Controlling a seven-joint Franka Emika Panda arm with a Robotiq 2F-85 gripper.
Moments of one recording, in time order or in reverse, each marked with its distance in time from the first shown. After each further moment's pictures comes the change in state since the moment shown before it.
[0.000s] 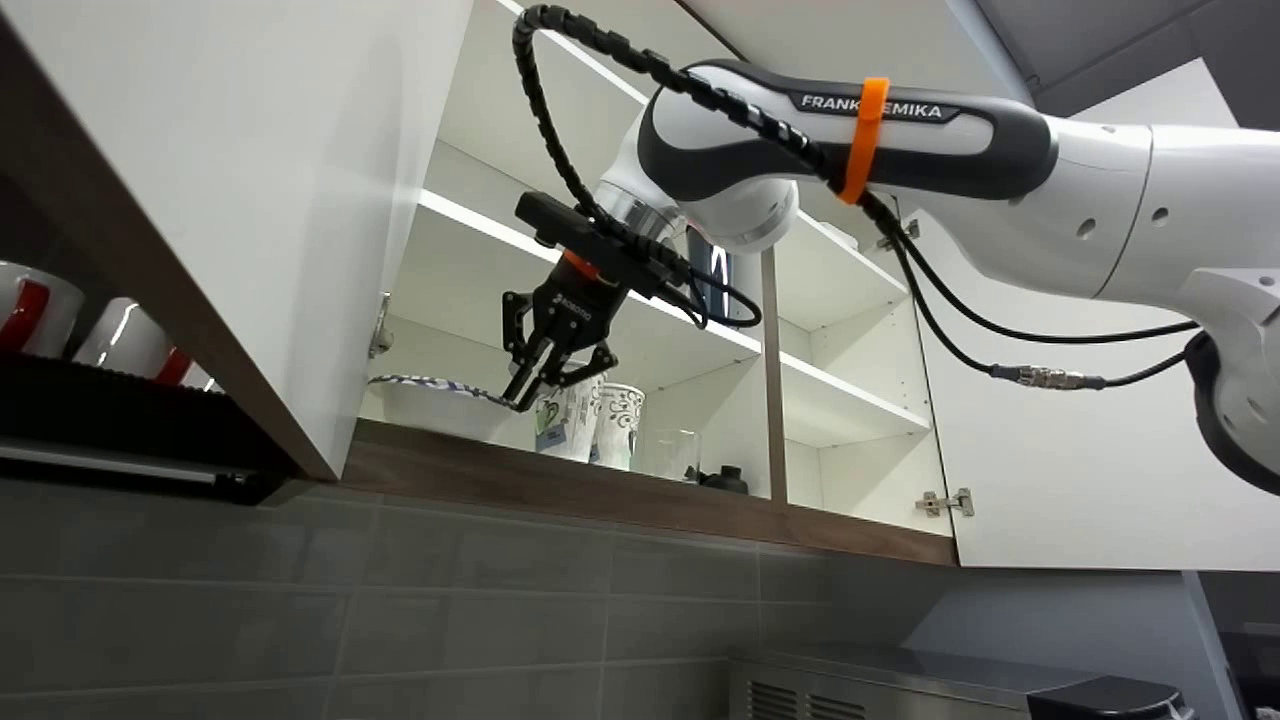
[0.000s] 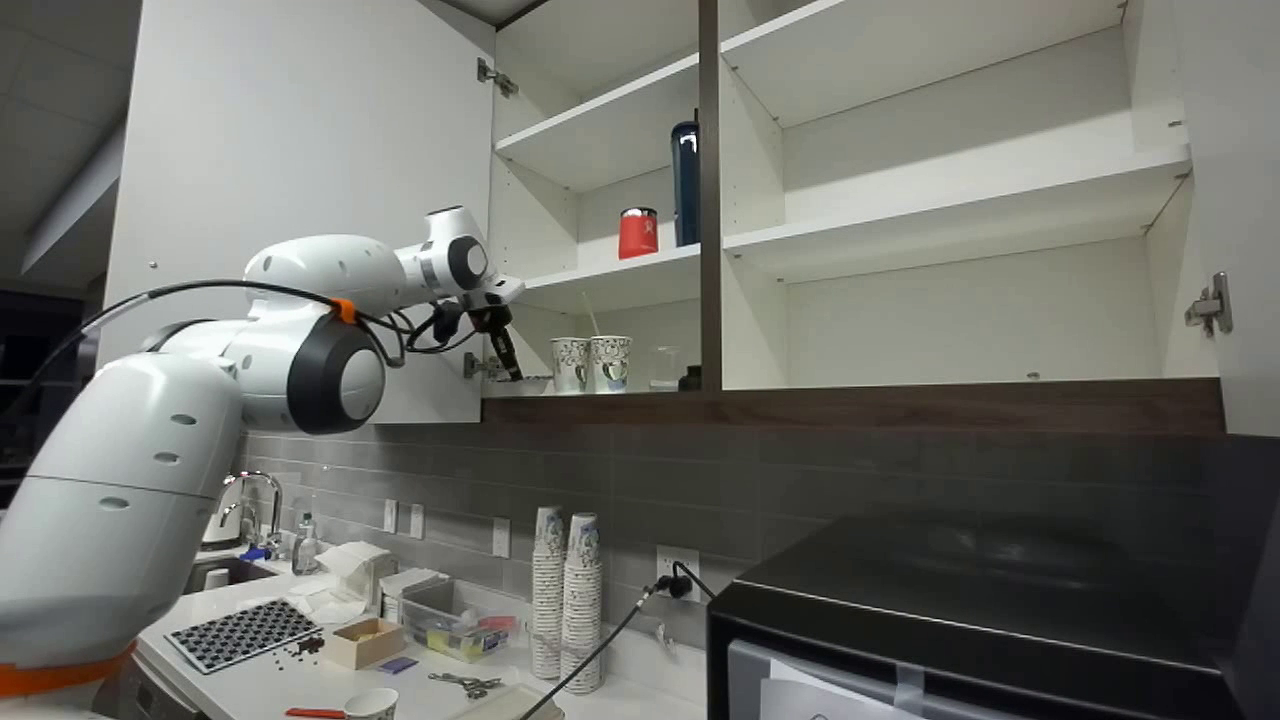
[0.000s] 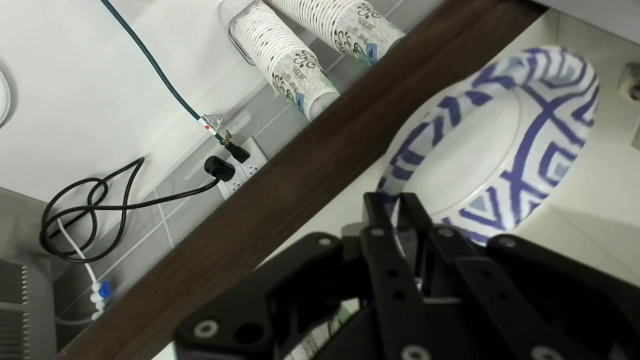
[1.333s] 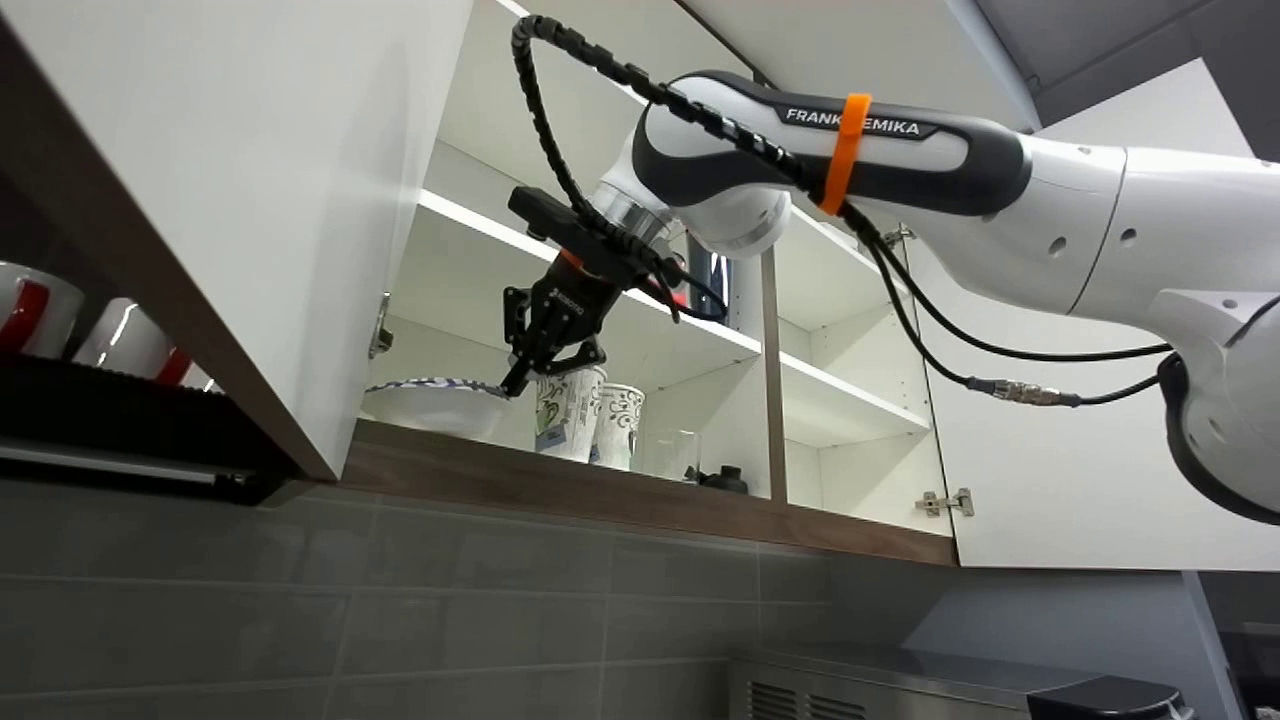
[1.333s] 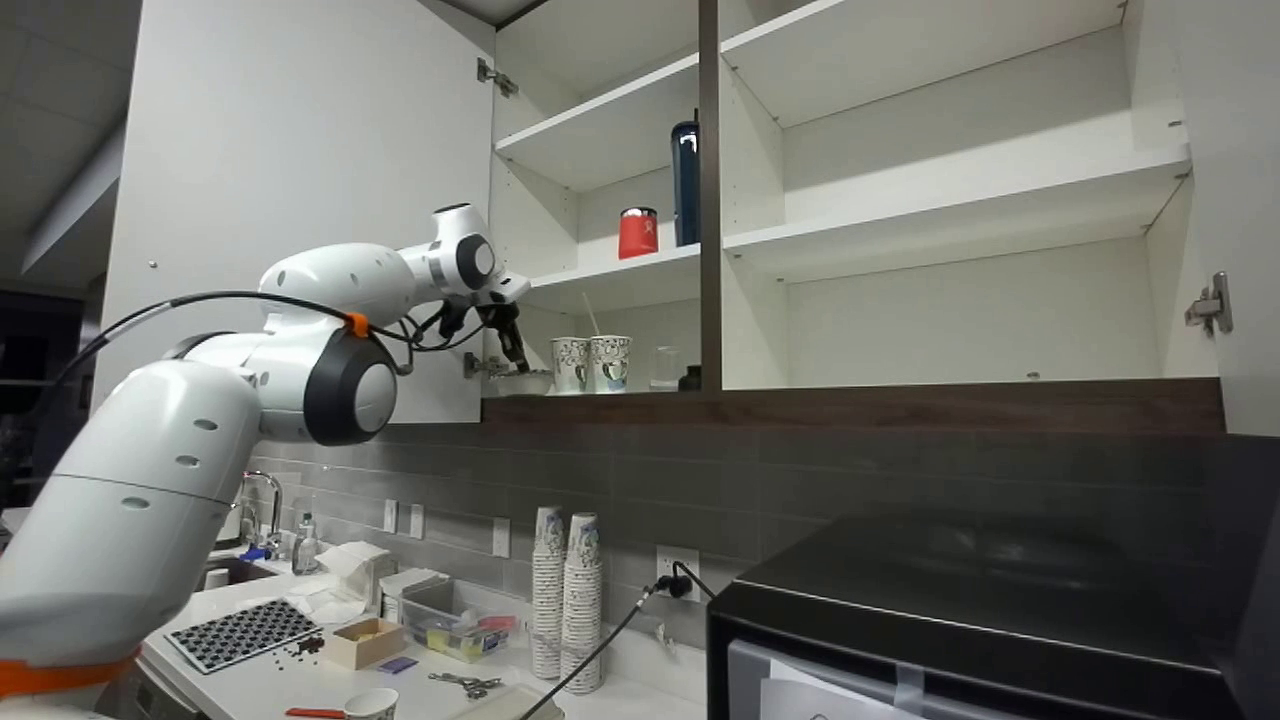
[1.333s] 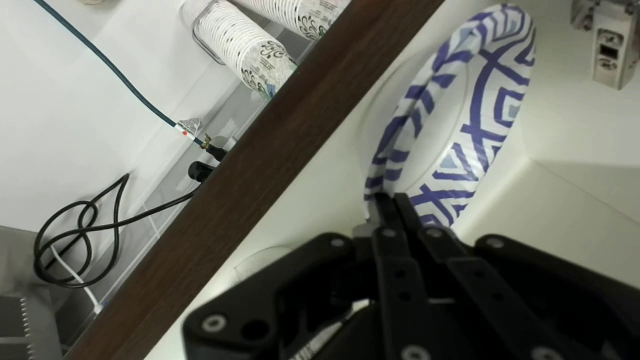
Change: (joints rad) arm 0.004 0.065 -0.002 0.107 -0.003 0.017 0.108
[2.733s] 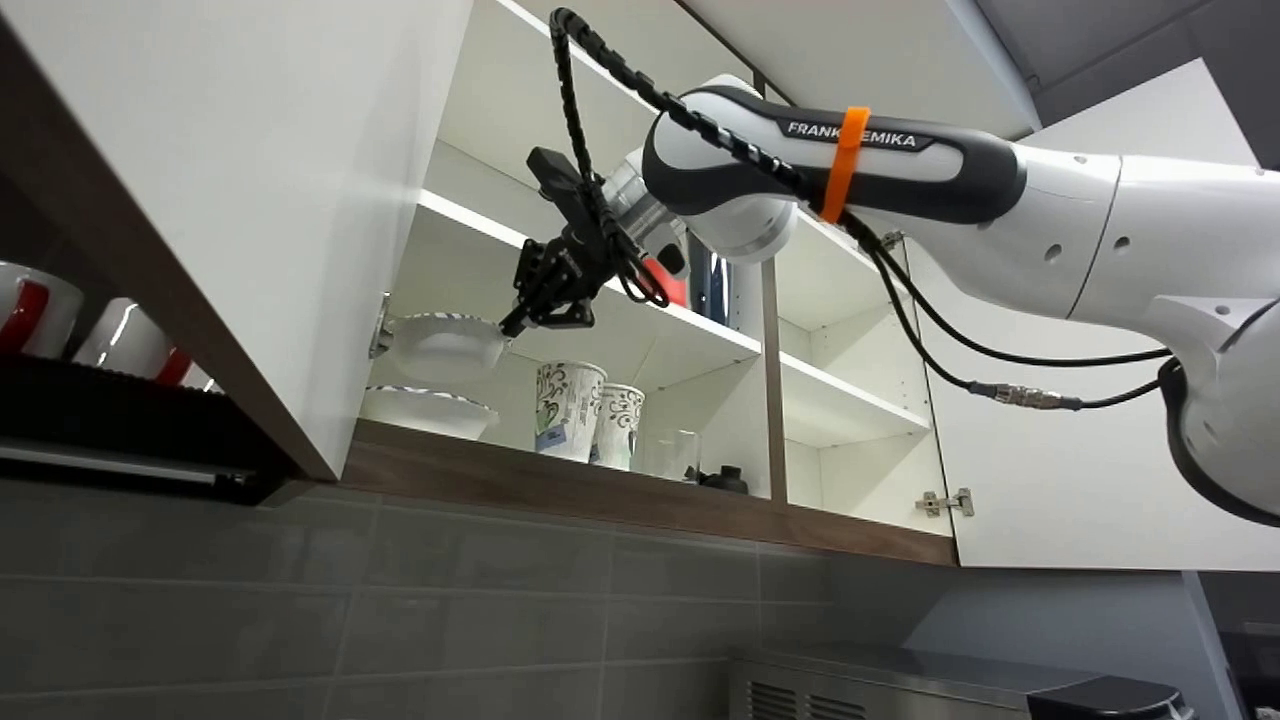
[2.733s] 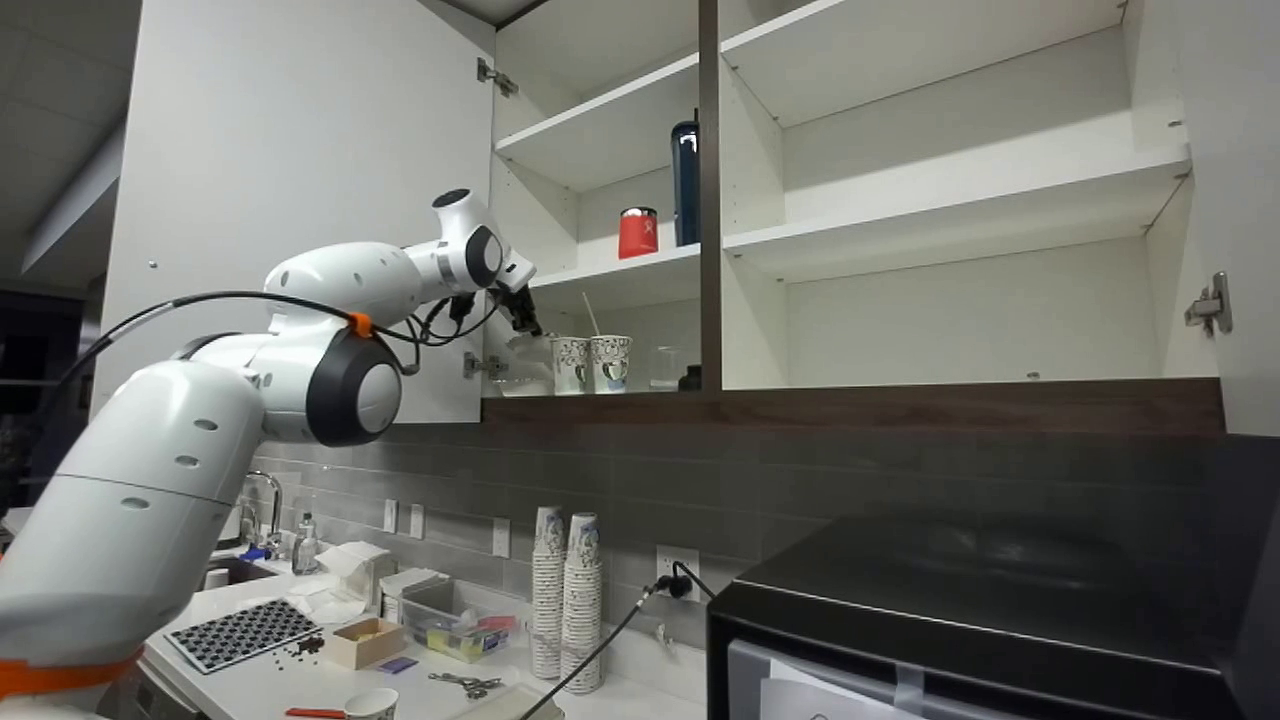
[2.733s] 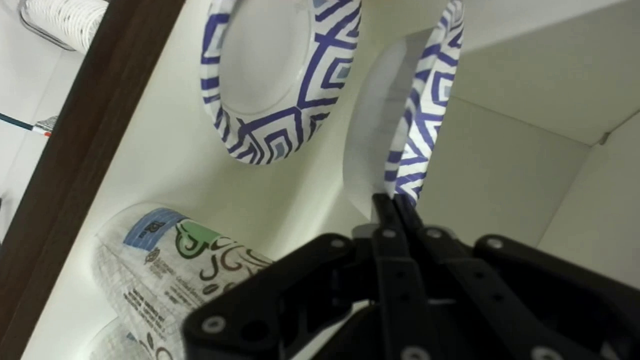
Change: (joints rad) arm -0.027 0.001 -0.008 0.017 0.009 0.279 0.145
